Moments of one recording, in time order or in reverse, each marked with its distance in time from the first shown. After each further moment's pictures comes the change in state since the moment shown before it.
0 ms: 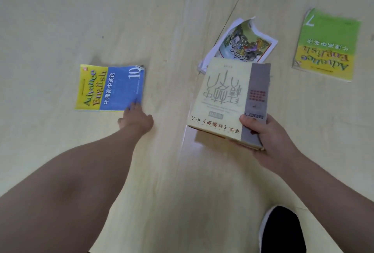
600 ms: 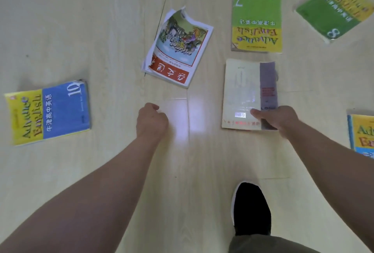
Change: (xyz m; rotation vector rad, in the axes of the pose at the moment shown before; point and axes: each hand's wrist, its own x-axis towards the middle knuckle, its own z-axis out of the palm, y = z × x) left_hand -0.089 0.163 0.029 -0.486 -0.019 0.211; right_hand 0.012 -0.027 -0.187 -0.621 0.749 0.235
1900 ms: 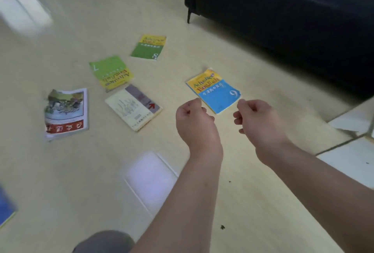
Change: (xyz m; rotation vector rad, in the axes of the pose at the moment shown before) left_hand -0.542 0.101 0.044 -1.011 -0.574 0.153; right_hand -0.400 0.262 -0.178 0.689 0.639 -0.129
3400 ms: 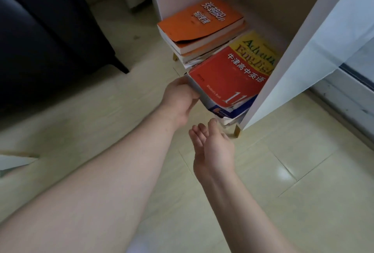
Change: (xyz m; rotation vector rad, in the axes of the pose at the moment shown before) left_hand -0.631 -0.665 0.316 1.133 -1.494 -0.384; right_hand -0.059 0.505 -0.691 1.673 1.251 0.330
